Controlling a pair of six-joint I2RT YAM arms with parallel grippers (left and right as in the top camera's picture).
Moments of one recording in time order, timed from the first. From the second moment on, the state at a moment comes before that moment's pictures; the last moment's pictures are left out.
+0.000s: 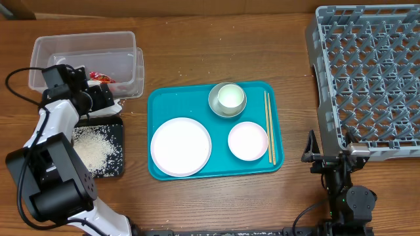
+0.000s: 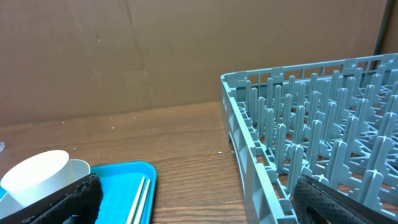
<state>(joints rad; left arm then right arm) 0.38 1.87 1.18 -0.35 0.20 0.03 -0.03 0.01 0.02 -0.04 -0.03 0.12</state>
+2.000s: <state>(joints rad) 0.37 1.88 1.13 -0.28 0.11 0.06 -0.03 0.01 0.02 -0.04 -0.03 0.12</state>
